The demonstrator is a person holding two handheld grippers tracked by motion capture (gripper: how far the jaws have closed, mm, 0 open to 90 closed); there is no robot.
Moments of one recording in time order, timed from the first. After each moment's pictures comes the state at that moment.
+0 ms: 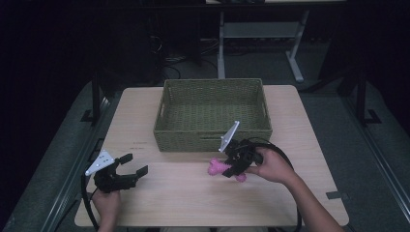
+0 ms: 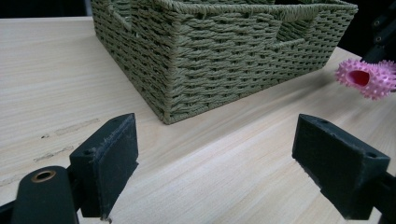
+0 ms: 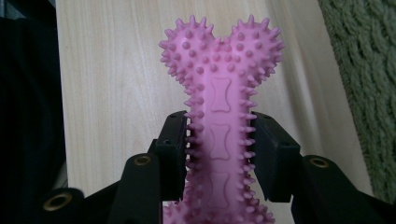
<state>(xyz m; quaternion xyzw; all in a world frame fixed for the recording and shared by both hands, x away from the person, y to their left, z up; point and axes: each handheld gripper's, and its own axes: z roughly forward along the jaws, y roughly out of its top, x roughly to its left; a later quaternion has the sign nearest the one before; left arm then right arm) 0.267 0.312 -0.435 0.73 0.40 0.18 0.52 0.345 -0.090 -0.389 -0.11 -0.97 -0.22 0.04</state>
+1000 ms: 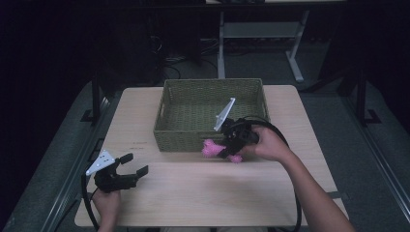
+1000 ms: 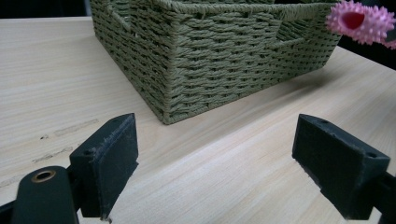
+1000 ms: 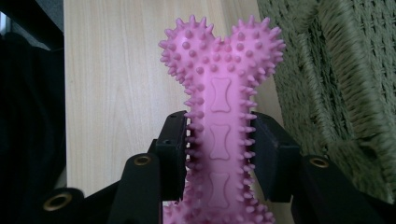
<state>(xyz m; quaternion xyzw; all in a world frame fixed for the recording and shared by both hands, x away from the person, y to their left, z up) 0.267 0.312 -0.434 0.73 0.40 0.18 0.52 0.380 -0.079 -0.343 -0.10 -0.97 -0.24 0.04</state>
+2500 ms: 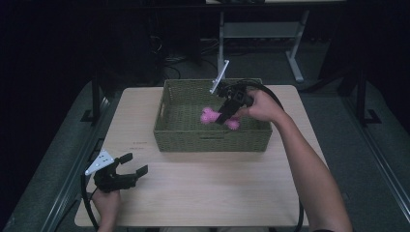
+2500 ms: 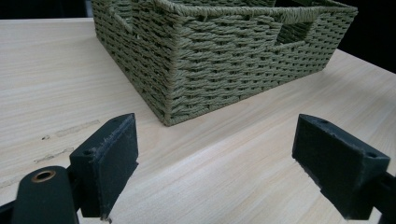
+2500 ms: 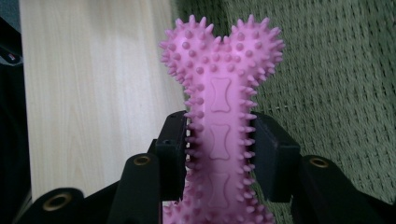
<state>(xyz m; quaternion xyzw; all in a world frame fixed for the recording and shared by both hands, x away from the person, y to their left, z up) 0.267 0.313 -0.434 0.73 0.40 0.18 0.53 0.468 -0.071 -0.297 -0.11 -0.97 -0.21 0.03</state>
